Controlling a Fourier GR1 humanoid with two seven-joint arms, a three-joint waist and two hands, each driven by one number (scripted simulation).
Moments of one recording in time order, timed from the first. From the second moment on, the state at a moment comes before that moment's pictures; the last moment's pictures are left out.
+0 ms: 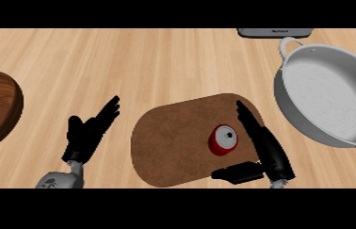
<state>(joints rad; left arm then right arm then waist) -0.07 0.17 -0.10 -1.40 0.05 -0.13 0.16 0.05 -0.05 0.23 -1.68 0.15 0.01 0.27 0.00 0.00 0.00</state>
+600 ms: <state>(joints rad) -0.06 0.15 -0.07 -1.39 0.03 -0.15 0.15 -0.02 -0.04 0.22 -1.37 0.18 -0.02 -0.04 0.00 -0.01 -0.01</state>
